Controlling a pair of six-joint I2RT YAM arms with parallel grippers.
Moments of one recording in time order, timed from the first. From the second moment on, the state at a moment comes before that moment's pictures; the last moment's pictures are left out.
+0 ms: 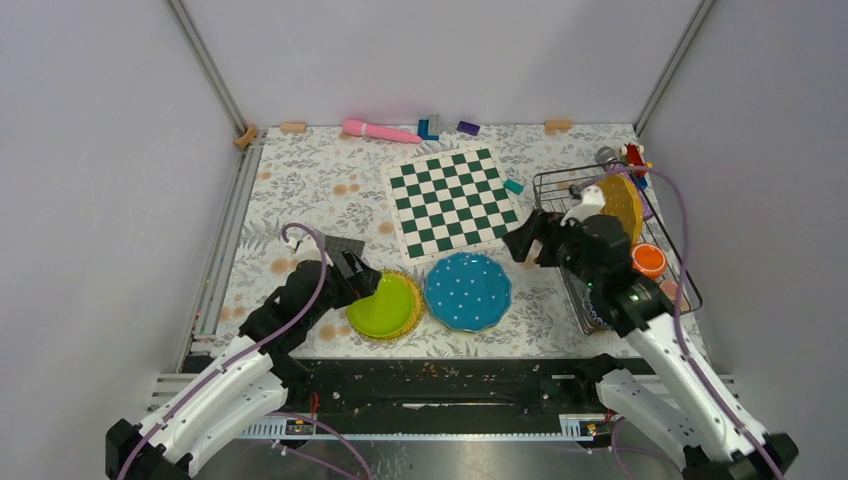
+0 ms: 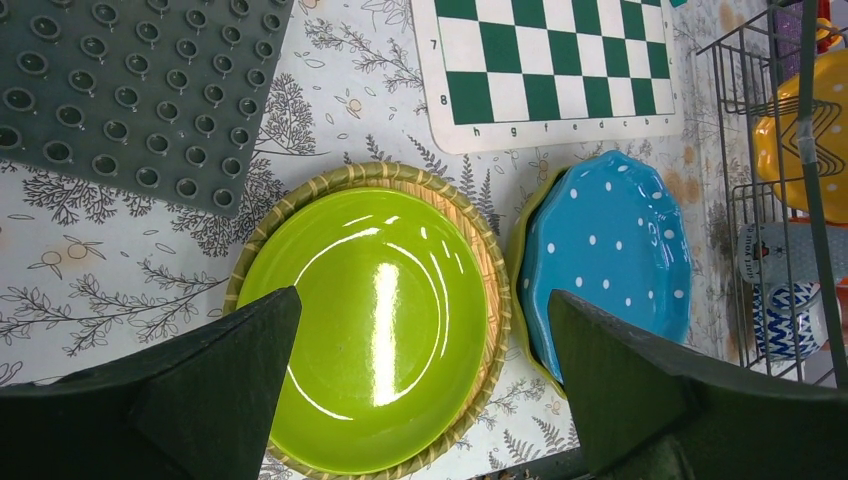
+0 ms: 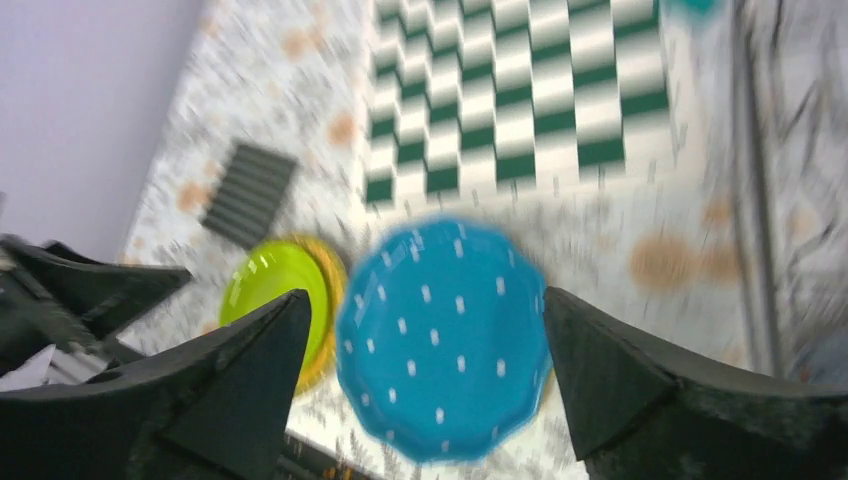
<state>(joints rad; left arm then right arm) -0.59 0.63 0.43 -0.36 -0.19 -0.82 0.44 0.80 0.75 -0.43 -0.05 0.54</state>
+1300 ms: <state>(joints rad) -0.59 0.71 0.43 -0.35 -0.27 -0.80 -0.13 1.69 1.56 -0.87 0.20 -0.37</state>
